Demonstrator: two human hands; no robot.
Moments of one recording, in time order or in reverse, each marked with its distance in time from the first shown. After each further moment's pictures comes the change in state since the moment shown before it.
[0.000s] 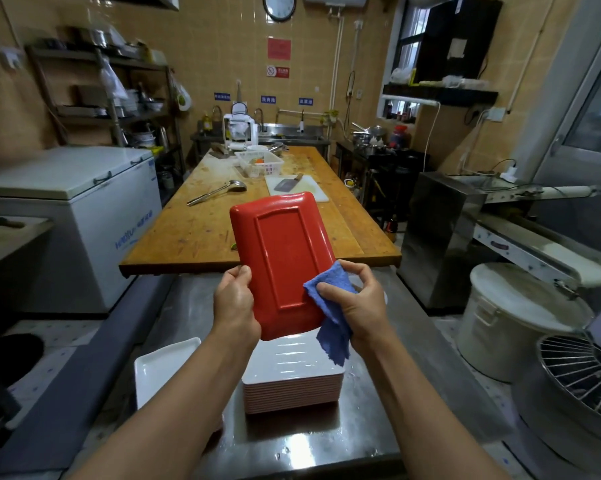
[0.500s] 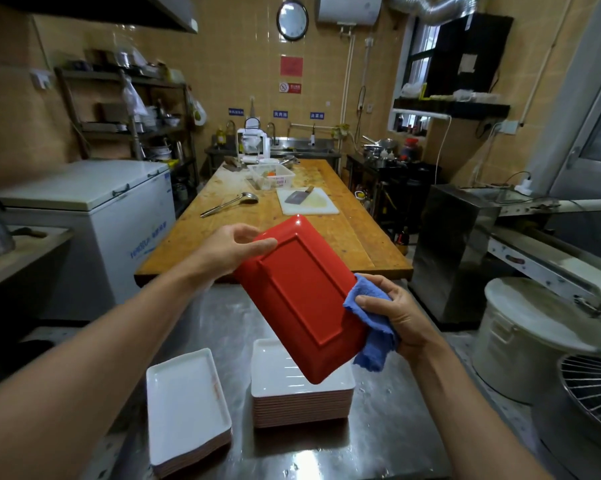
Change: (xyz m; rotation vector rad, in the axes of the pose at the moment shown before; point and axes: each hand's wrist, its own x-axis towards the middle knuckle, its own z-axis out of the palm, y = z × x) left_hand 0.030 0.096 -0.003 1.000 -0.451 0.327; right_hand 0.018 -0.019 -0.039 0.168 -0.343 0.110
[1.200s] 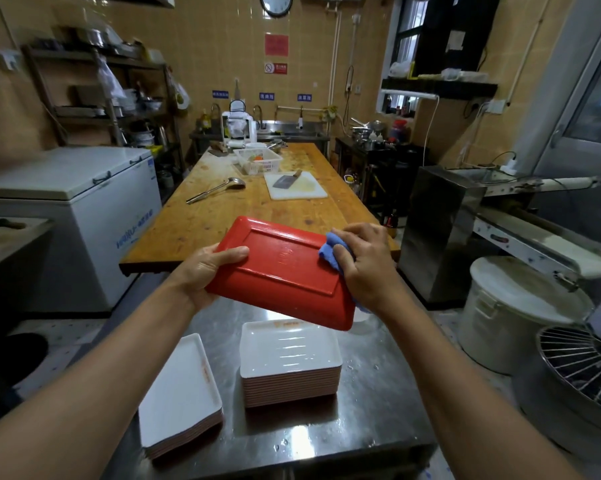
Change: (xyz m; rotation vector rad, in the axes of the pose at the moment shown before) left_hand -0.010 -0.045 0.020 -0.685 -0.120 -0.173; right_hand 0.016 -0.015 0.018 -1.196 0.281 -0.571
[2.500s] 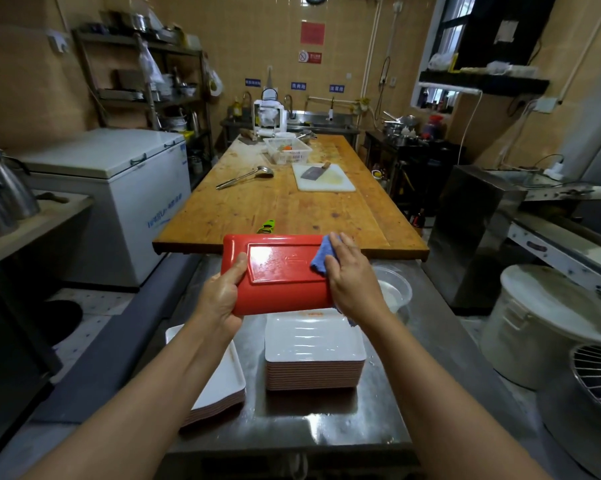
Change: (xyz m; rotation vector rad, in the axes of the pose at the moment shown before) left_hand -0.033 -0.043 0.005 -0.389 0.446 0.062; right_hand -0.011 -0.026 0.065 0.075 -0.262 0.167
